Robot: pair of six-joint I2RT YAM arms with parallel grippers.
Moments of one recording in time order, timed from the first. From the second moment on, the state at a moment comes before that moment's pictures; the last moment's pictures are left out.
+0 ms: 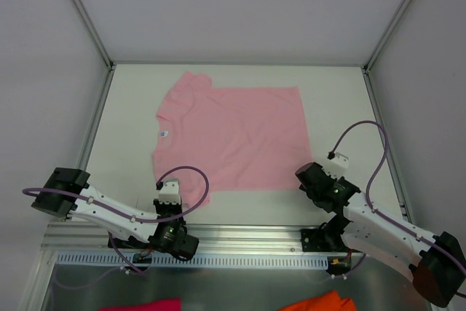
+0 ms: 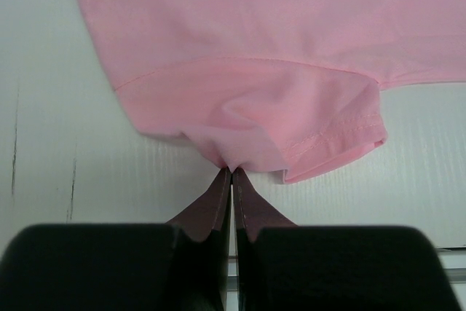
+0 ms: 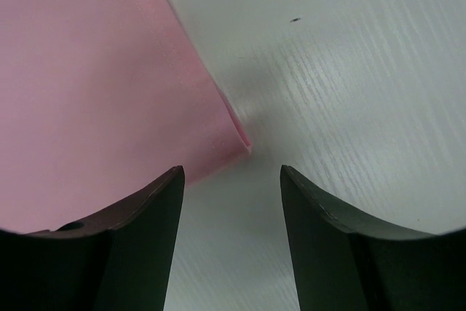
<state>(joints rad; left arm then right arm) -1.84 1.12 0.48 -1.28 -0.98 -2.01 0.74 0.80 0.38 -0.75 0.66 1.09</state>
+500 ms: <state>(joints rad) -1.84 1.12 0.47 -1.27 -0.98 -2.01 0.62 0.81 0.35 -0.61 0.57 1.04</state>
